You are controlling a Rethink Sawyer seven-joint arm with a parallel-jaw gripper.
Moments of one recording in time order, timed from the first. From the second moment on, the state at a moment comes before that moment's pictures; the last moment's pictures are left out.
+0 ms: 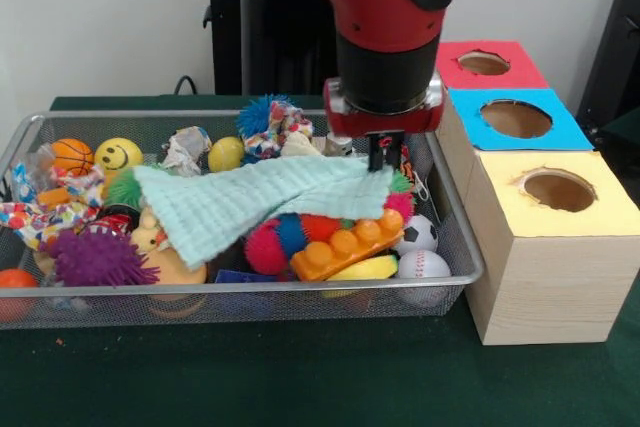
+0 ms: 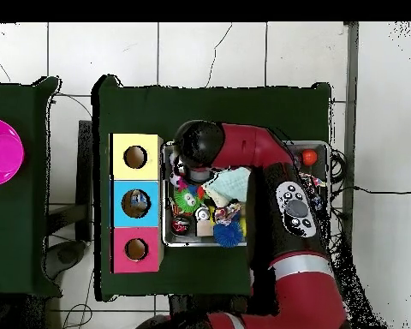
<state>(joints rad) -0.31 -0.50 0.22 1.34 -0.17 1.04 1.66</state>
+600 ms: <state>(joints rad) -0.24 -0.56 0.22 1.33 -0.05 1.20 1.66</state>
